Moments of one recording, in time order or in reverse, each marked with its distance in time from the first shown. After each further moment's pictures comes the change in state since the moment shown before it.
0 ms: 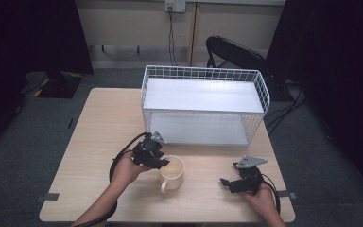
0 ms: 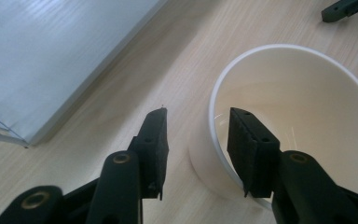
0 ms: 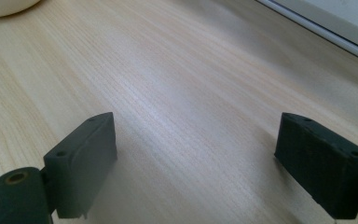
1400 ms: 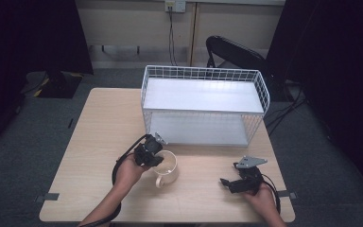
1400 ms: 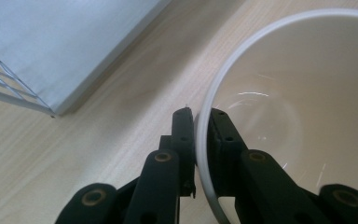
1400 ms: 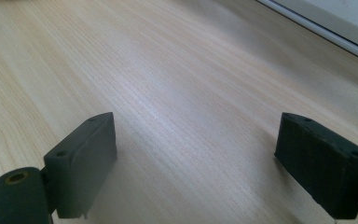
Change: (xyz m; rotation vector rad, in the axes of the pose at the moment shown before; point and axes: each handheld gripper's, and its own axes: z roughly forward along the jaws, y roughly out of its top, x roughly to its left) left arm 0.002 -0.004 0.017 0.084 0.149 -0.029; right arm 0.000 0.000 0.000 0.000 0.000 0.001
